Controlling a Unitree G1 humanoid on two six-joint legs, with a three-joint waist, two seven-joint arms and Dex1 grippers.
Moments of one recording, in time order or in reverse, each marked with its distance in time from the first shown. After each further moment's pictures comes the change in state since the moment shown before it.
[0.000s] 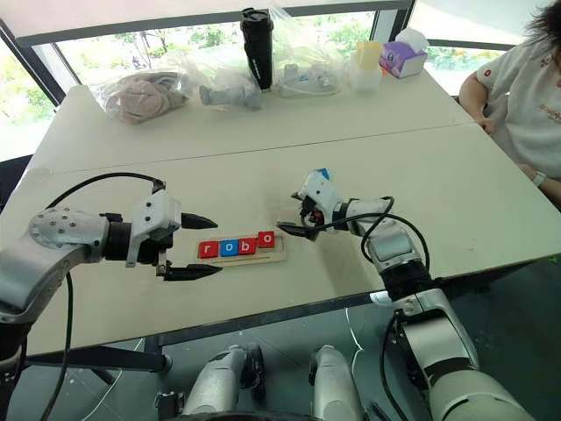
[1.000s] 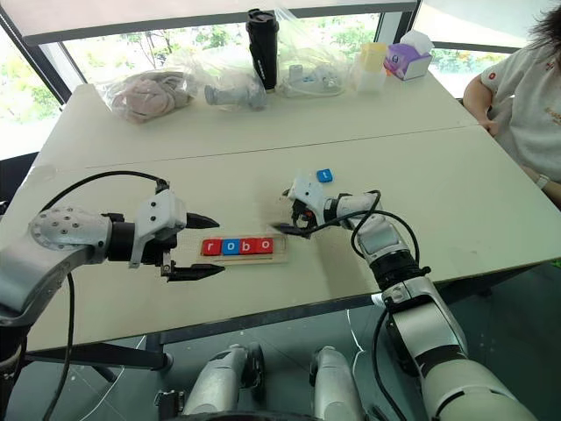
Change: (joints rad) left arm -0.038 -0.026 -0.003 -0.056 -0.010 0.071 0.099; right arm -0.066 -0.013 -0.165 0.024 0.014 0.029 -0.136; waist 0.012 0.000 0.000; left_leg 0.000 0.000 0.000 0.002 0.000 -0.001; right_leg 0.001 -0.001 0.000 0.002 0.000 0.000
